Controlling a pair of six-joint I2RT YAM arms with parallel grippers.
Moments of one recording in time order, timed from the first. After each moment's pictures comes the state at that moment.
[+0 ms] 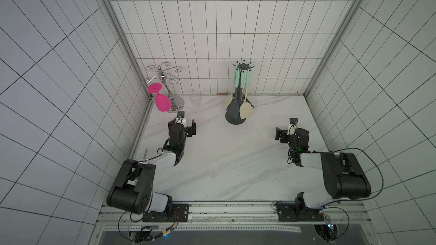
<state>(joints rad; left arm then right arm) -0.27 1.42 0.57 0.57 -0.25 0.03 -0.03 1.49 0.42 0.71 -0.01 0.00</state>
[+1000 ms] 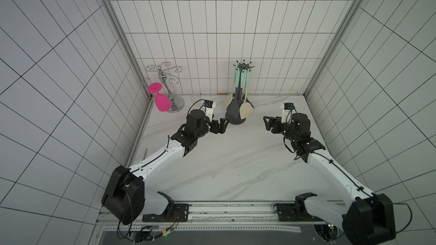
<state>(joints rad) -0.53 1.37 0.96 0.06 0.20 -0.30 0.24 1.15 0.82 -0.02 -0.13 0.31</state>
